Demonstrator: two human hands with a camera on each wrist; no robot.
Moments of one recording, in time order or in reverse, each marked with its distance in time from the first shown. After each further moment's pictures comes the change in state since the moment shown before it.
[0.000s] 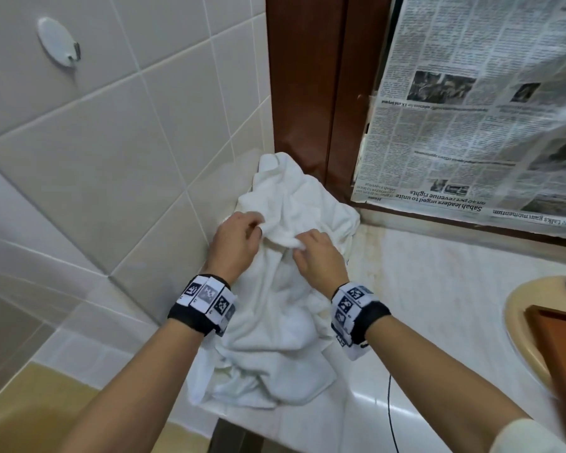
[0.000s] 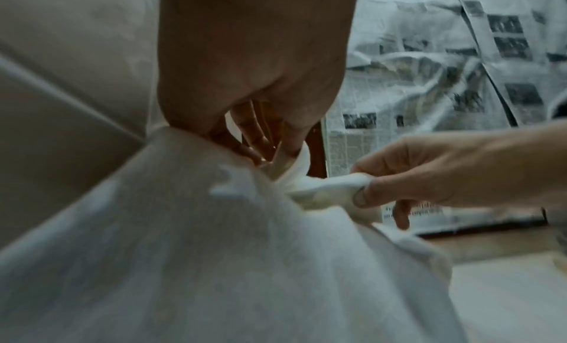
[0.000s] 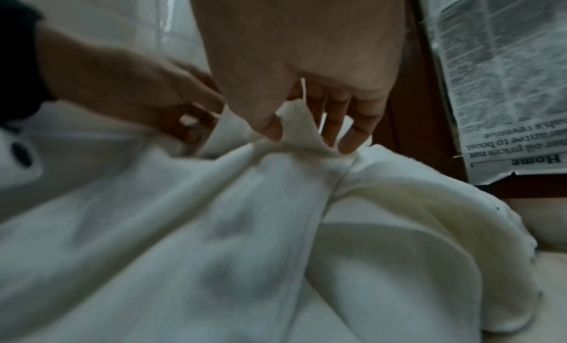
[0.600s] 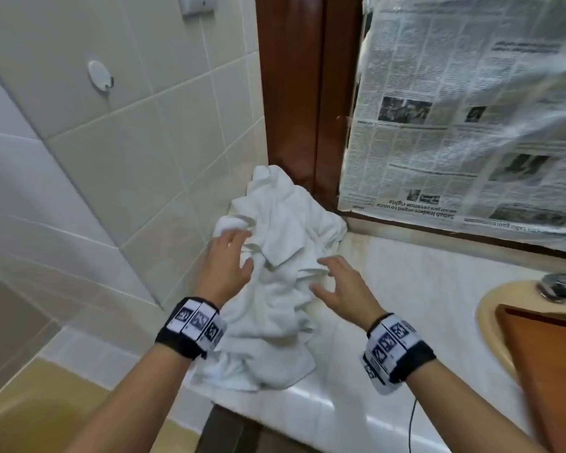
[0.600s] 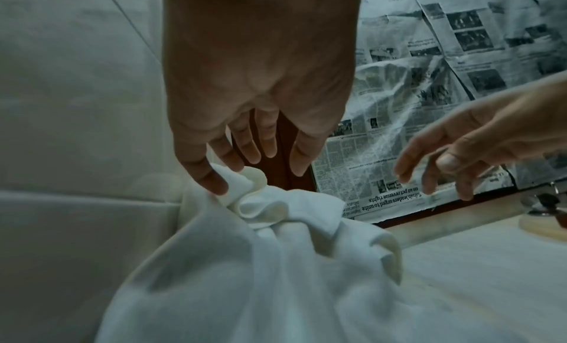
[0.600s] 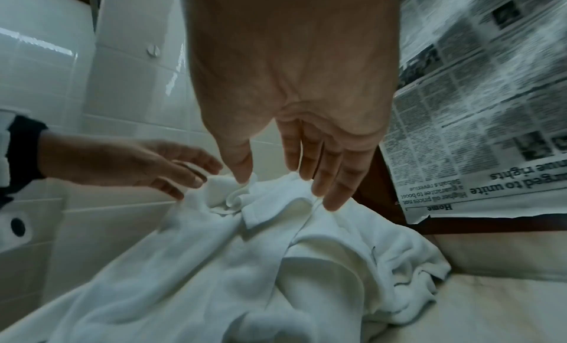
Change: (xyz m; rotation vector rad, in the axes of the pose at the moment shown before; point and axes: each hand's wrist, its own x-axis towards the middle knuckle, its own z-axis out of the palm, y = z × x) left_hand -0.068 0.020 -0.008 0.218 -0.043 0.079; right_hand -0.097 0.031 -0.079 0.176 -0.161 0.030
